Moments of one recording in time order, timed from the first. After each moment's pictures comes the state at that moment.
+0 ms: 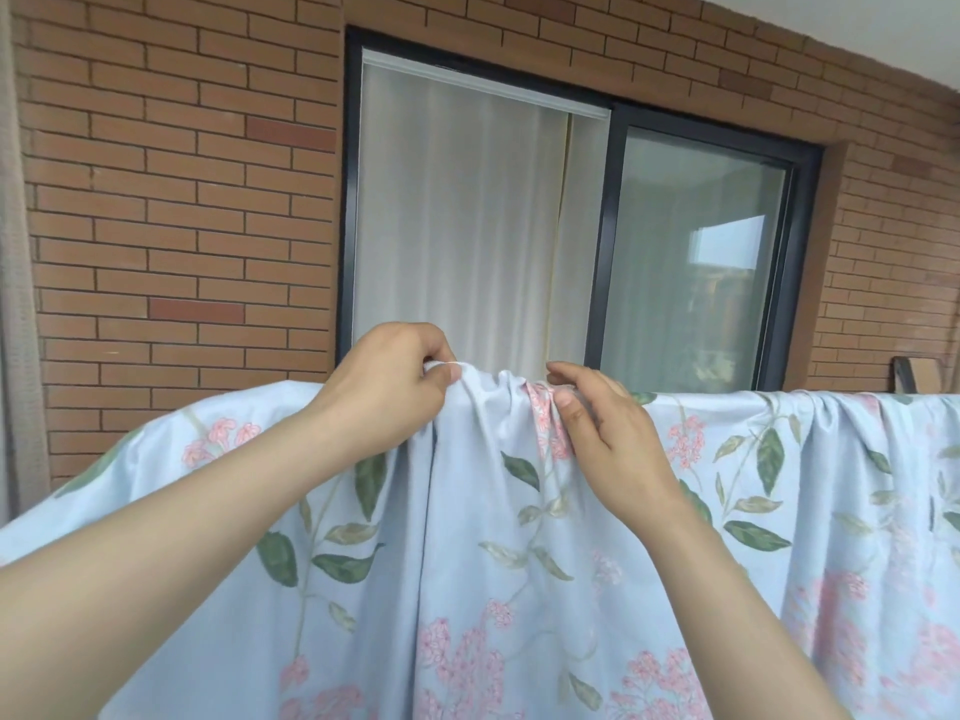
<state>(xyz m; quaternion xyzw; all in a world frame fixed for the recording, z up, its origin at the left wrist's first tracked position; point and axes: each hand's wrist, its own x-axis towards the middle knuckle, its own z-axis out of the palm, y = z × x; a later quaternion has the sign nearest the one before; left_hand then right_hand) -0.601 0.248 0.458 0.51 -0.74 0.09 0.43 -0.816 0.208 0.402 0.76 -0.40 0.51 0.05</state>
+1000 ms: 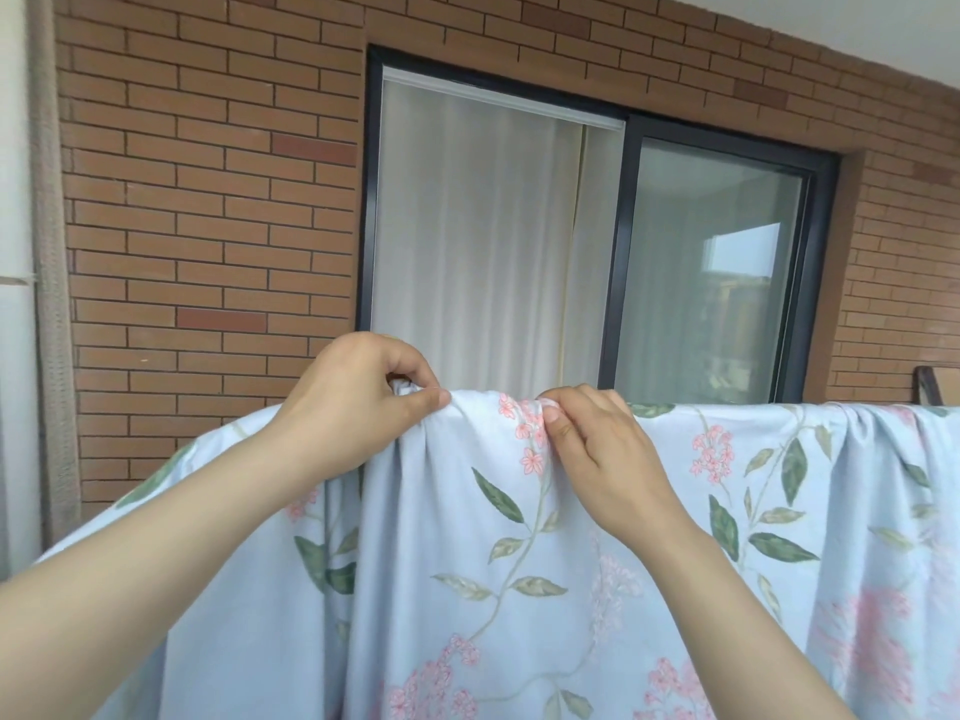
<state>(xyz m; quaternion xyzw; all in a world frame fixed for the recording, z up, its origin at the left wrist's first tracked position) -0.551 0.268 0.452 0.48 -0.74 0.09 0.46 -0.783 0.221 0.402 0.78 -0.43 0.45 0.10</state>
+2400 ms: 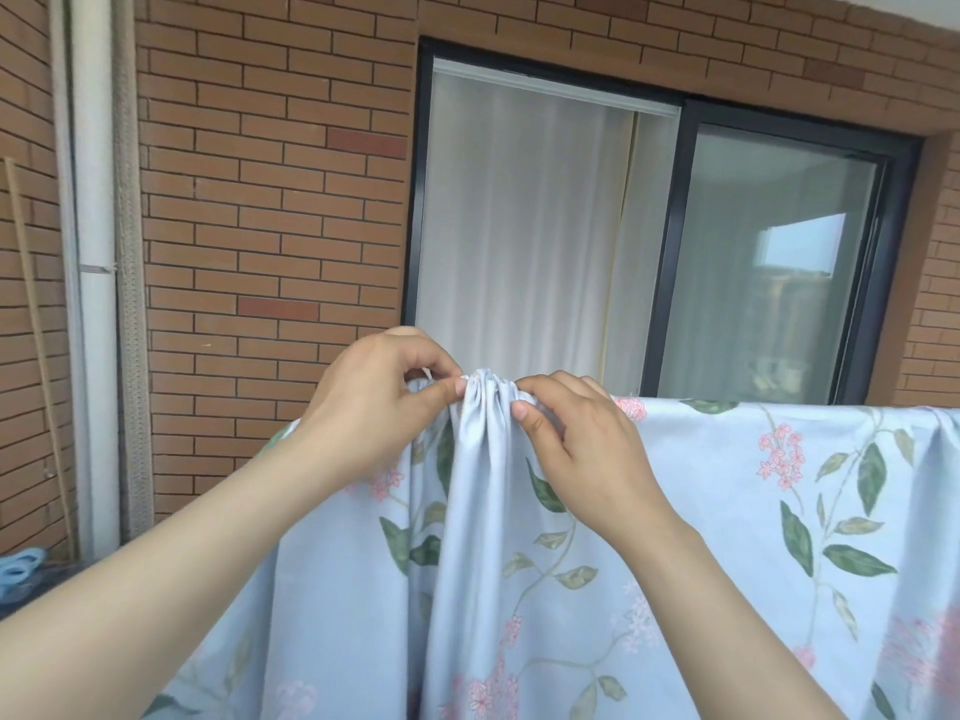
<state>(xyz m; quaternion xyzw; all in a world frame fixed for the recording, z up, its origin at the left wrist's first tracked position) -0.514 0.284 0.439 0.49 -0.72 0.09 0.49 -0.709 0.240 0.406 0.80 -0.37 0.46 0.11</state>
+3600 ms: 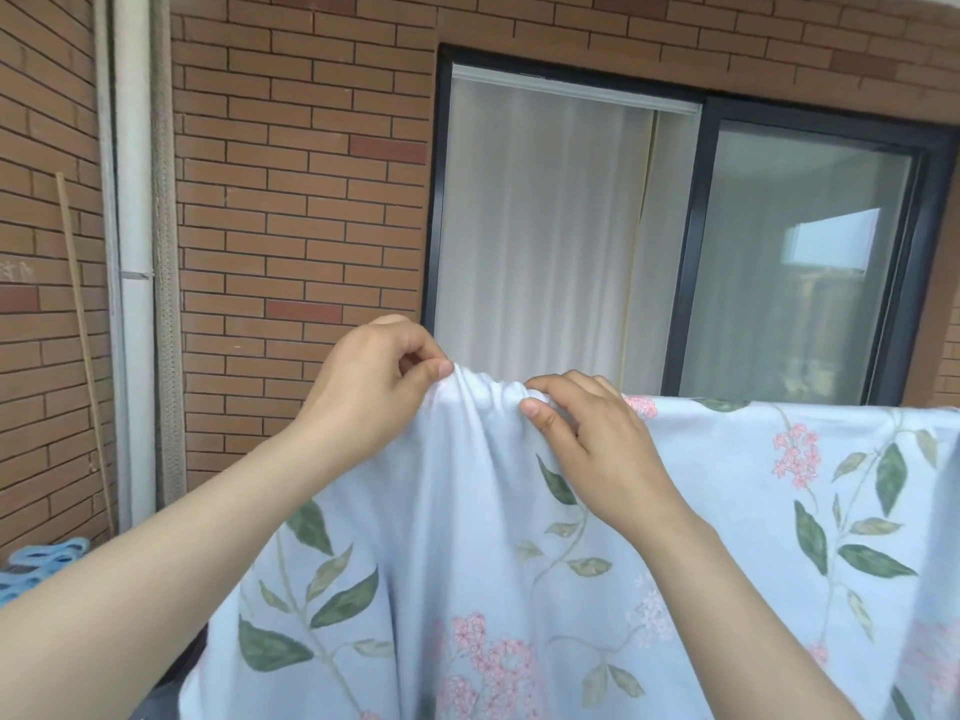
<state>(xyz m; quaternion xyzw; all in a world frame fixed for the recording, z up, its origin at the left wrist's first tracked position) -0.501 0.291 0.442 0.50 -0.68 0.13 0.51 -0.713 0.244 0.407 0.81 -0.37 0.45 0.06</state>
